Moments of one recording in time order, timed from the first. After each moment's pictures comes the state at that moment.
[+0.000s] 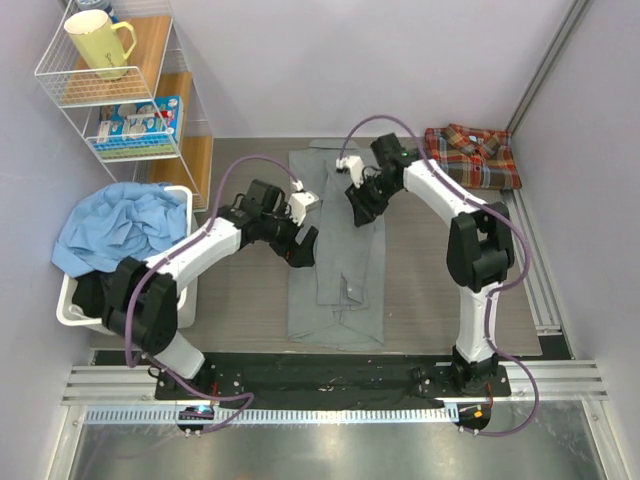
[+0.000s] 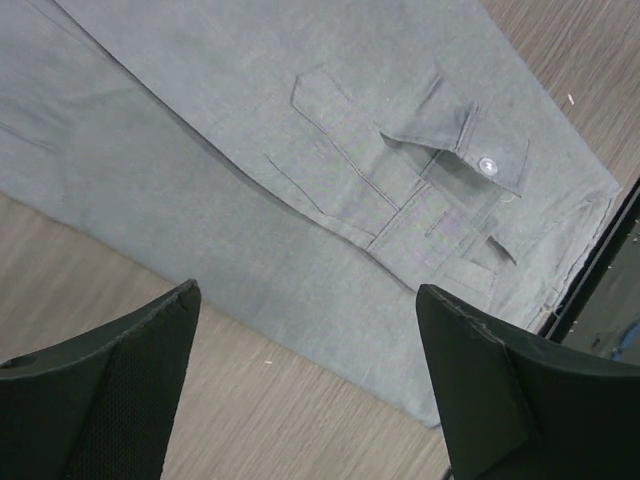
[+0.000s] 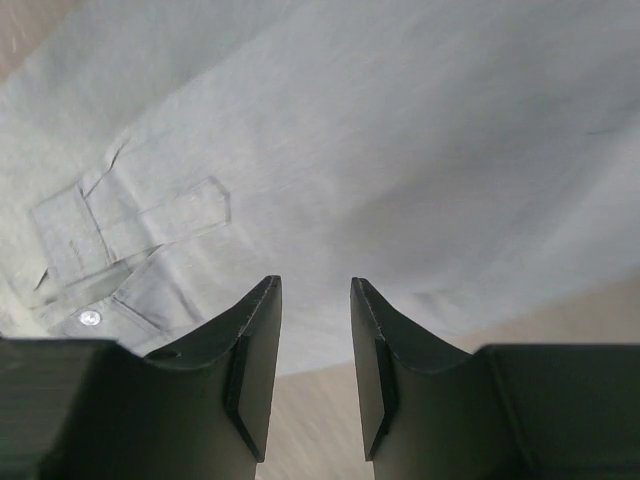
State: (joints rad) left arm -0.48 1.56 1.11 -0.47 0.51 0.20; right arm 0.35 2.03 1.78 -0.89 -0.50 -0.53
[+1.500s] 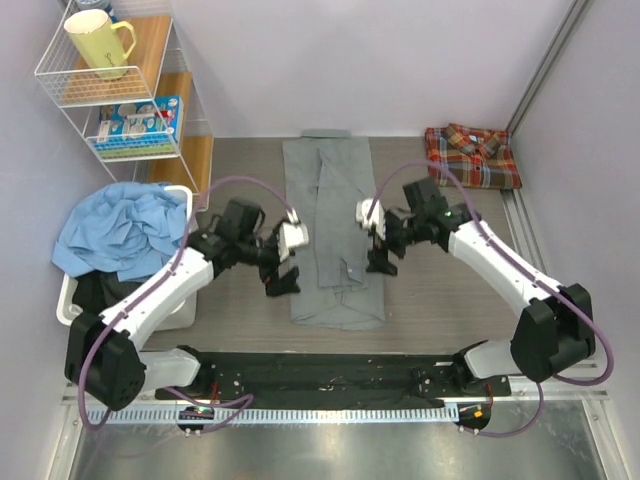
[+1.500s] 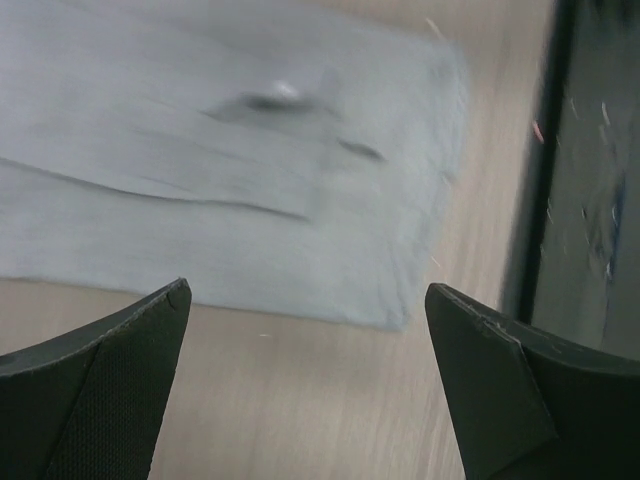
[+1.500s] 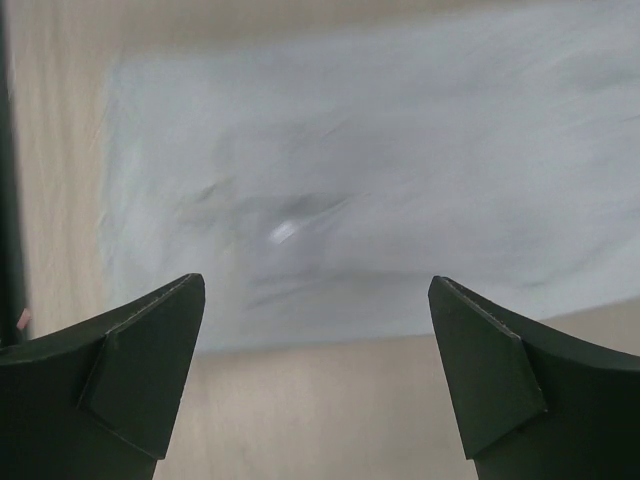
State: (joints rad) left arm -0.46 1.27 1.05 -0.59 0.72 0.57; right arm 0.38 1.38 1.20 -0.65 -0.72 -0.82
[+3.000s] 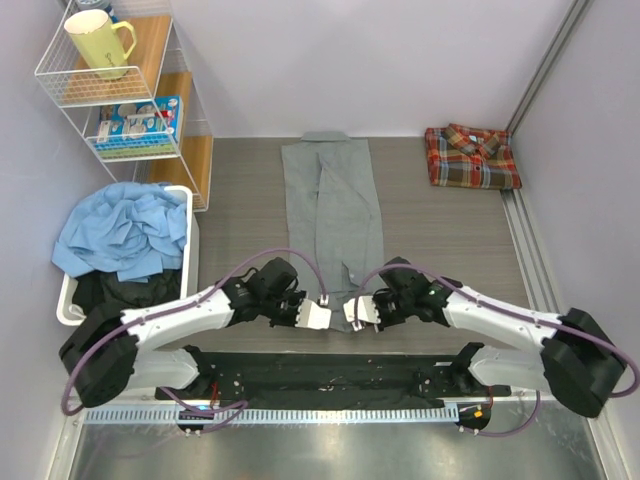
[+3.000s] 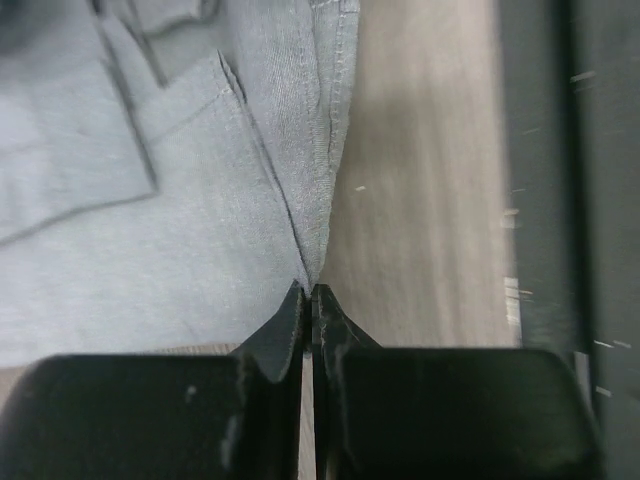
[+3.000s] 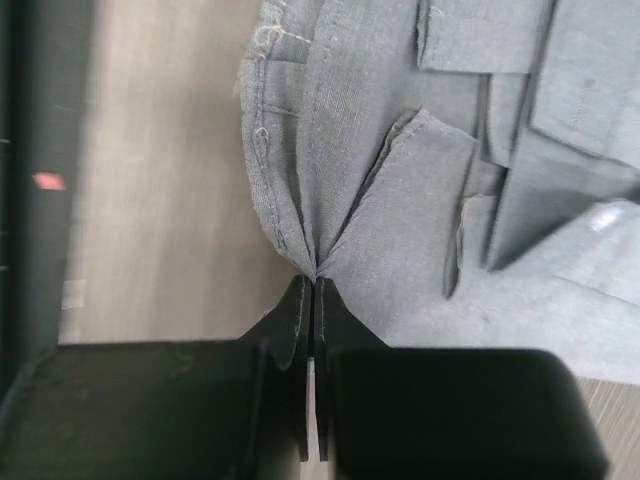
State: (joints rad) left arm -0.88 1.26 0.60 -0.34 0.33 0.85; right arm 0.77 1.18 0.52 -0.37 -0.36 -1.03
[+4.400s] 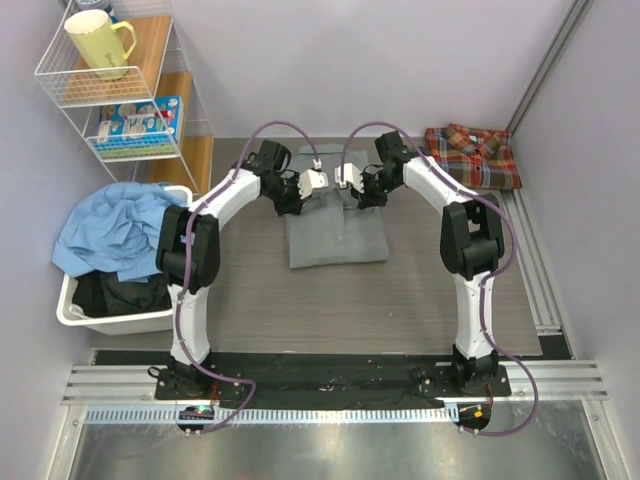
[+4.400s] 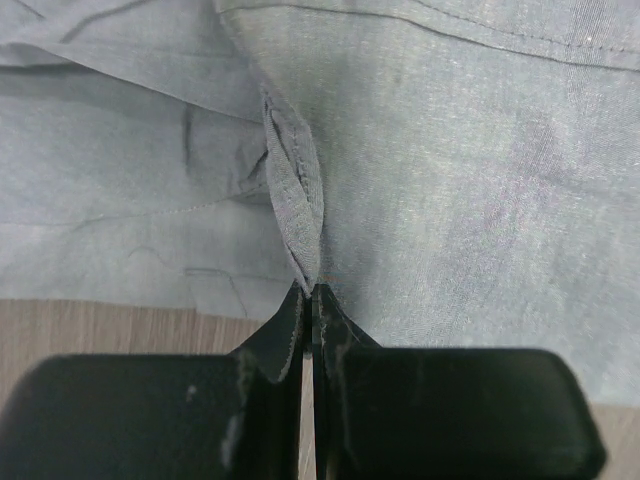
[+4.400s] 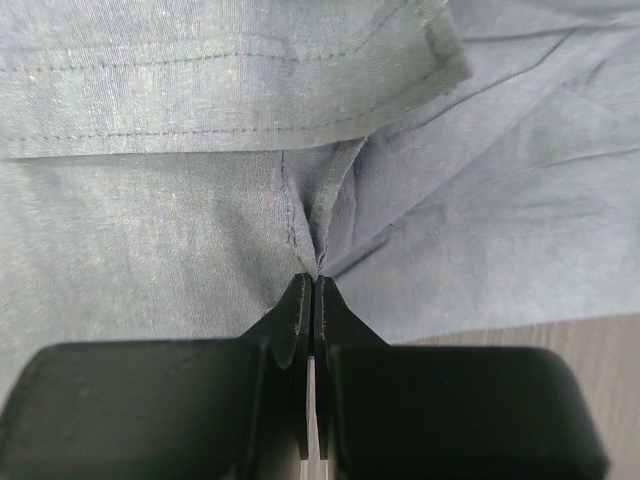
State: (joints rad) left arm -0.37 2.07 1.69 -0.68 0.50 0.92; right arm 0.32 2.16 1.83 -0.81 -0.56 -1.24
